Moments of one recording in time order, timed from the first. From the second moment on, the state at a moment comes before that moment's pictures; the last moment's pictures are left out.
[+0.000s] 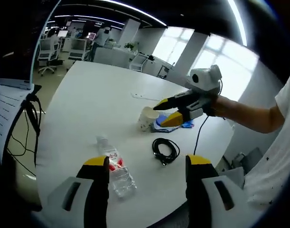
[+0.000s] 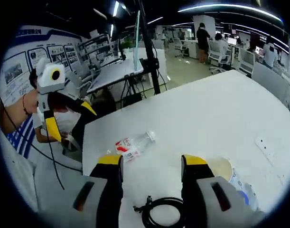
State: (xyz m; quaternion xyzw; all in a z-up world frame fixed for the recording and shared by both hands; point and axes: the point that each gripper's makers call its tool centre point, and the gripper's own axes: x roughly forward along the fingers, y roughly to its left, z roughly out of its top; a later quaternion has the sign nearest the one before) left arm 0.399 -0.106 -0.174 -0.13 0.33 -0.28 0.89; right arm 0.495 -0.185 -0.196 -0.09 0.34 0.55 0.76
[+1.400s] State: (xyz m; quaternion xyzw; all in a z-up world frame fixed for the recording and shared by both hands) left arm 0.389 -0.085 -0.201 -0.17 0.34 -0.31 0.87; right arm 0.528 -0.088 -0.299 0.30 0.47 0.37 0.75
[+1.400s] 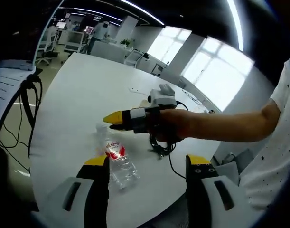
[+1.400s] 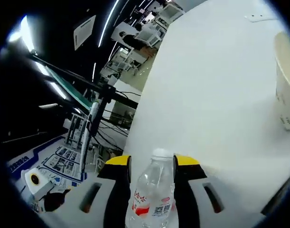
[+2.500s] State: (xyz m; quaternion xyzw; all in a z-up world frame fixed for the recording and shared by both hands) left arm 0.398 -0.074 -0.229 -0.18 0.35 -0.31 0.87; right arm 0.530 -0.068 -0.321 0.34 0.48 0.37 0.72
